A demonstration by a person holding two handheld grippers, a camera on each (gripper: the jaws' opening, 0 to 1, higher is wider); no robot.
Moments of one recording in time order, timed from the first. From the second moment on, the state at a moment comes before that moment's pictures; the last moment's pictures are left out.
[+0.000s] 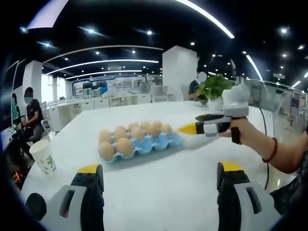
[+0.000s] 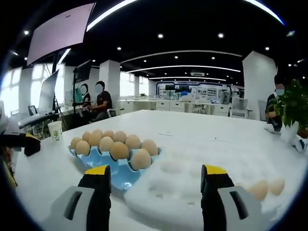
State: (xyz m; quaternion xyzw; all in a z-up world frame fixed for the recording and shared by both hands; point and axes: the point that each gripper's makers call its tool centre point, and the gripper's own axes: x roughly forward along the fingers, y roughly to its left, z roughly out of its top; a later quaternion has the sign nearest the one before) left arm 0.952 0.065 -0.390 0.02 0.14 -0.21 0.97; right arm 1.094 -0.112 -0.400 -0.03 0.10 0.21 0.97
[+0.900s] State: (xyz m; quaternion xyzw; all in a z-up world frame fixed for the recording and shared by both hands) left arm 0.960 0.055 -0.395 0.02 0.14 -0.22 0.96; right arm 1.093 -0.172 -0.401 -0.03 0.09 0.15 0.98
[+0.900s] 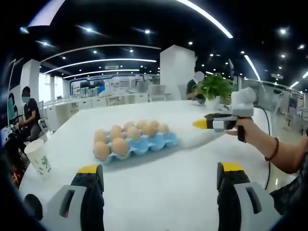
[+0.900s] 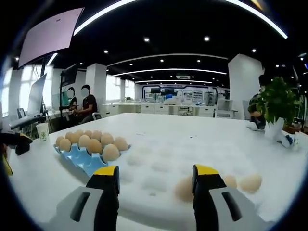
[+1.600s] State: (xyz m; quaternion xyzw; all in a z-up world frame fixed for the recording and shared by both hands) left arm 0.968 0.059 -0.397 0.02 0.14 -0.23 0.96; right arm 1.101 -0.211 -0.427 0.01 0.11 0.08 0.99
